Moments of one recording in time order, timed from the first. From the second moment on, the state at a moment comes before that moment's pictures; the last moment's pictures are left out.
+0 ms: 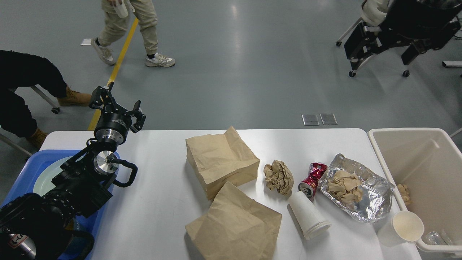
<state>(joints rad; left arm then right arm) -0.86 0.07 -0.73 -0.17 -0.16 -0.37 -0.42 2.44 -0.17 -1.54 1.12 -0.19 0.96 0.12</state>
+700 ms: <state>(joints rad) -0.85 0.07 -0.73 -0.17 -0.16 -0.37 -0.42 2.22 -0.22 -1.12 1.37 -0.10 0.43 0.11</state>
